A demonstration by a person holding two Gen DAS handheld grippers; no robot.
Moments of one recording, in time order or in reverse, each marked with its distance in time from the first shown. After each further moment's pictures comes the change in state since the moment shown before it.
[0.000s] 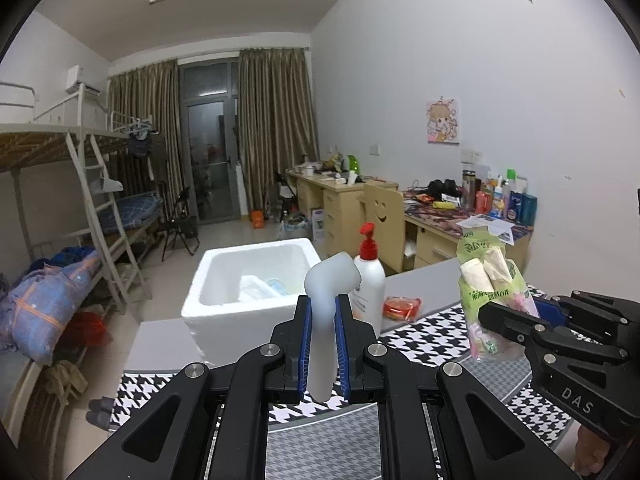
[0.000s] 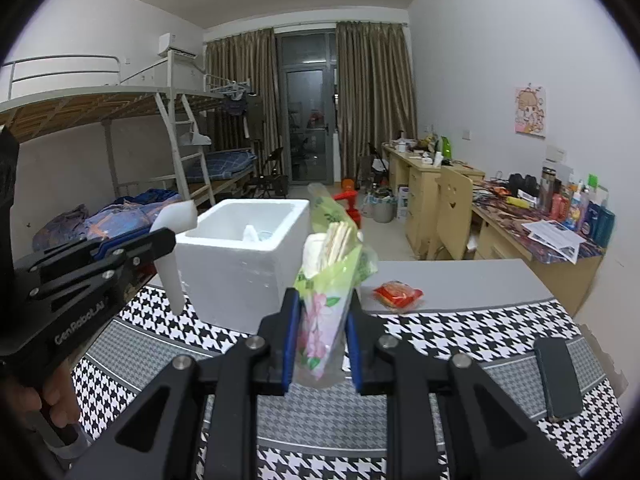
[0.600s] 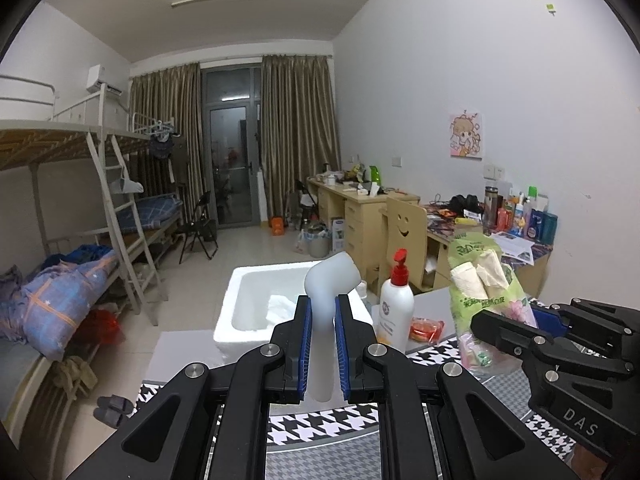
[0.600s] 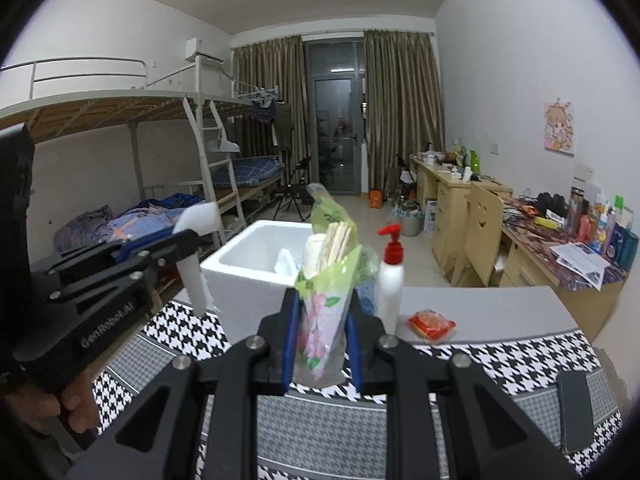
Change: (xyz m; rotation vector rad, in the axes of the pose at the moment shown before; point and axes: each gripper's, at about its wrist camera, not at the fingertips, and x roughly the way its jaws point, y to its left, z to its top) left arm 0.005 0.019 0.020 -0.039 -0.029 0.067; right arm 0.011 0.020 0.030 -0.037 -0.029 0.109
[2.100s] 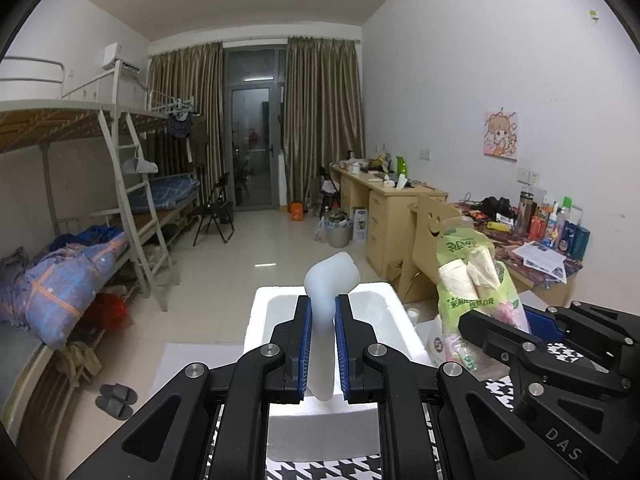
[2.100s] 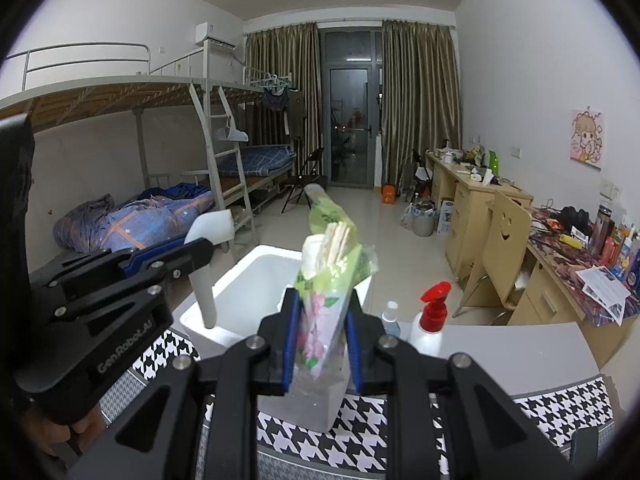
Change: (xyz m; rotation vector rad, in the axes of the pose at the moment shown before) left arm 0.075 0.039 0.029 -0.062 0.064 0.070; right arm 0.086 0.014 0.049 -0.039 0.052 0.018
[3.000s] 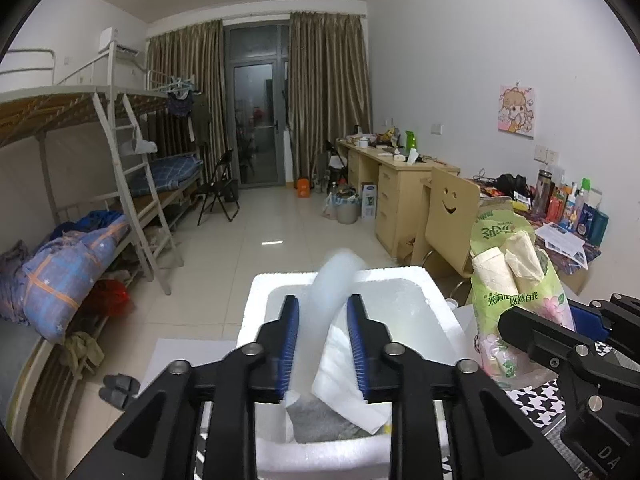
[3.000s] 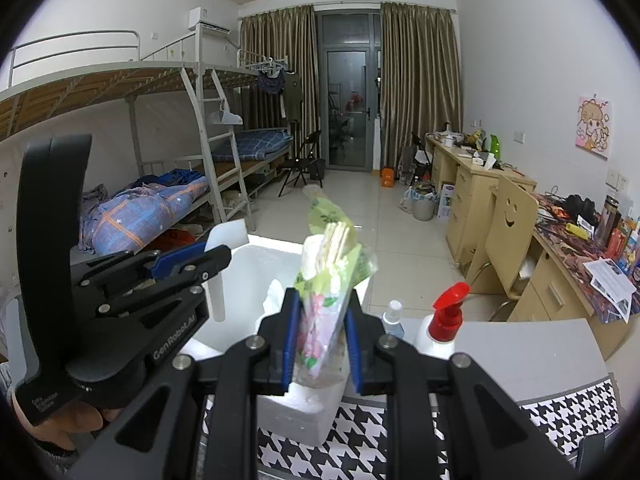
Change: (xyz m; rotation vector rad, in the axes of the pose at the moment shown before) left arm 0.065 0.005 -0.004 0.018 0.086 0.027; right arm 0.040 -0.008 0.004 0.014 0.064 -0.013
